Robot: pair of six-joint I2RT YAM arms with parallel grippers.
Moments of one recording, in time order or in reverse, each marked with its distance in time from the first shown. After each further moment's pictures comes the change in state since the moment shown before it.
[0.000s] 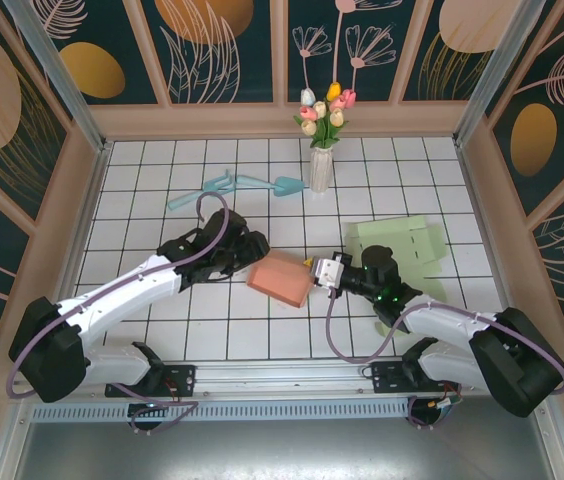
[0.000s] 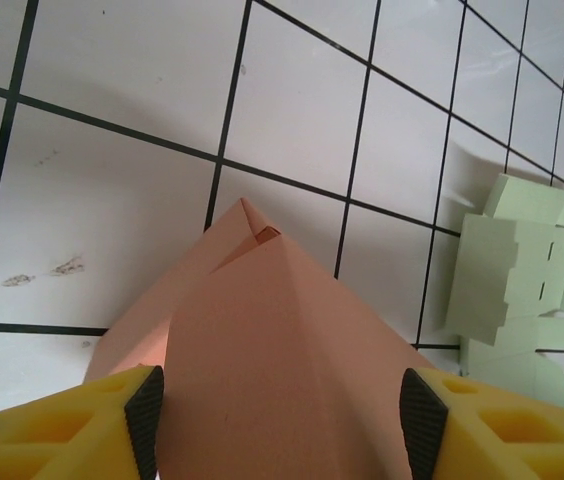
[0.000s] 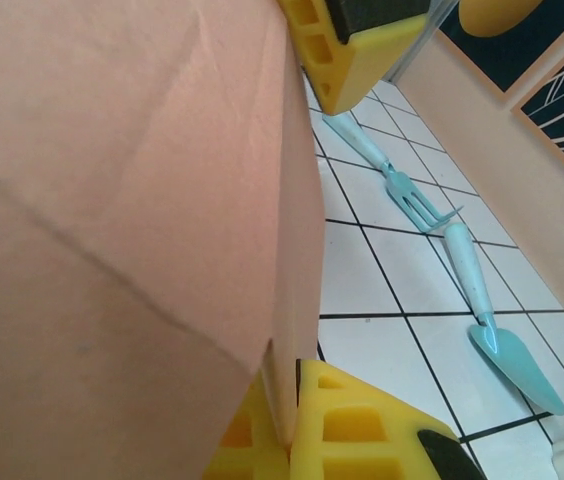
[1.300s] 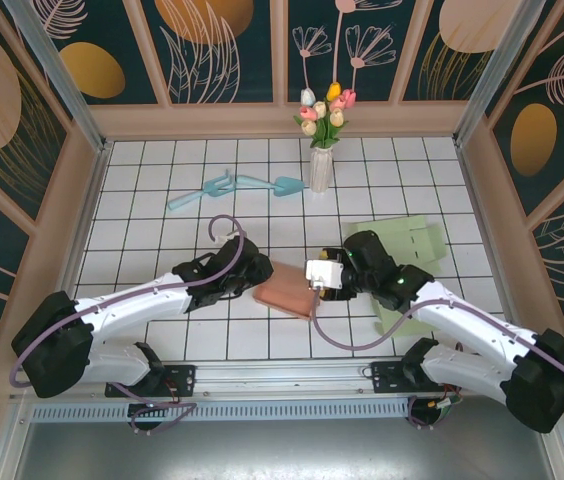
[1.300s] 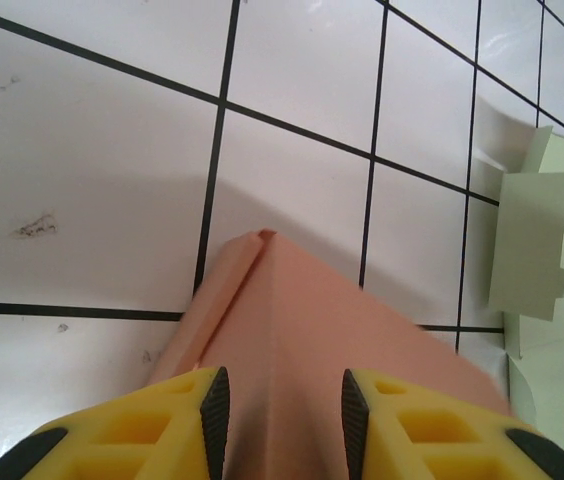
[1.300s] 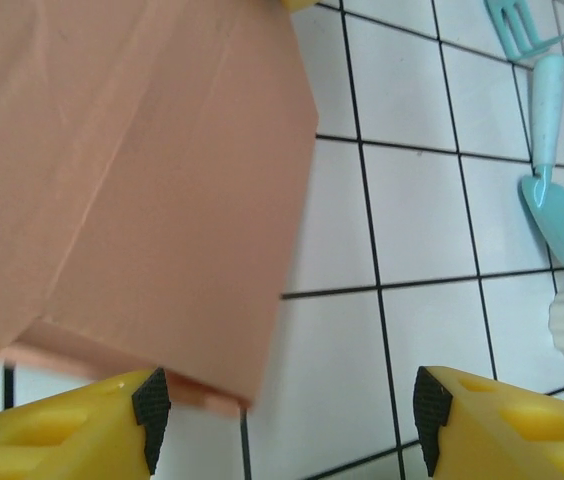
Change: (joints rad) left arm -0.120 0.013 -0.182 0.212 -0.115 -0.029; right arm 0.106 -0.144 0.363 -0.980 0.317 -0.194
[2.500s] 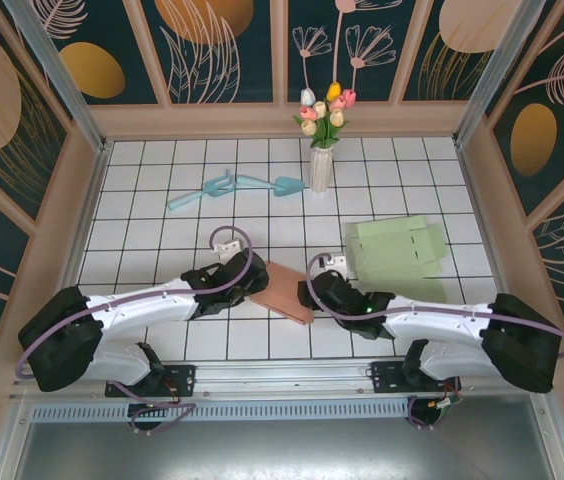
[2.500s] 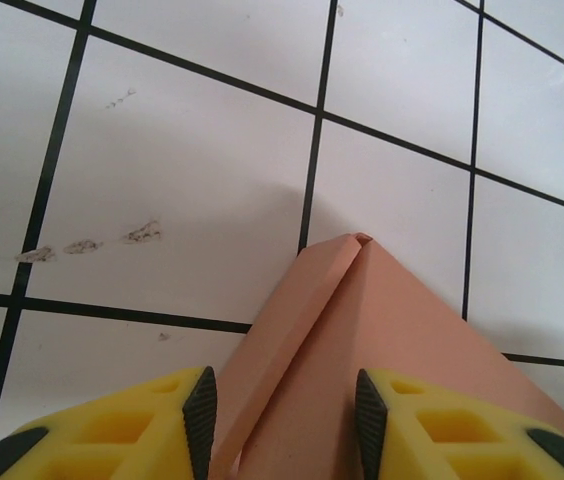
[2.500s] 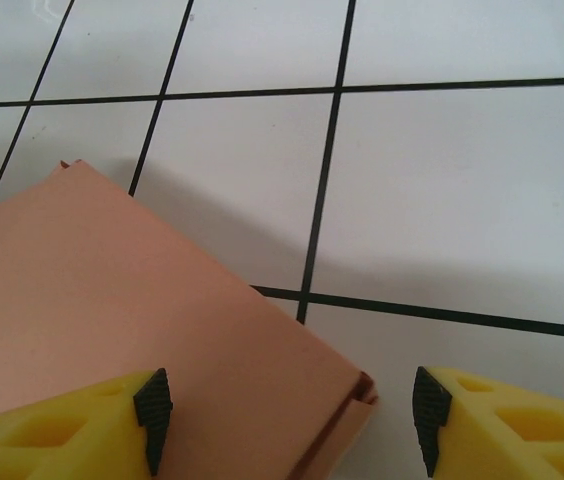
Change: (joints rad) left arm -0.061 0.037 -0.047 -0.018 -0.176 -0.007; right arm 0.345 0.209 -0.180 0.354 0.578 1.686
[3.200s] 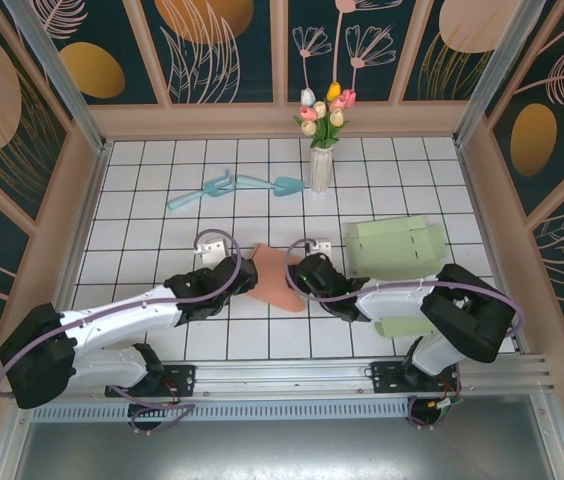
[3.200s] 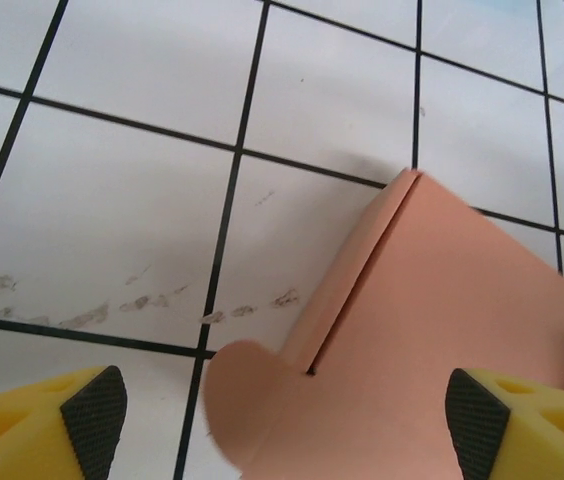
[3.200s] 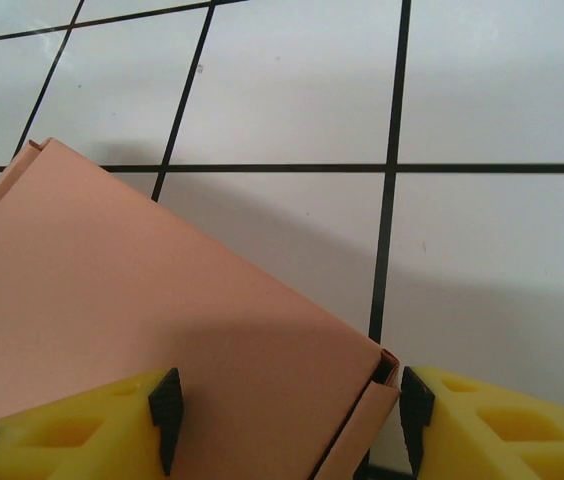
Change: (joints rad) left arm 0.000 -0.146 -0.050 -0.135 -0.200 0.093; right arm -0.138 0.291 0.084 0.285 -0.092 -0.119
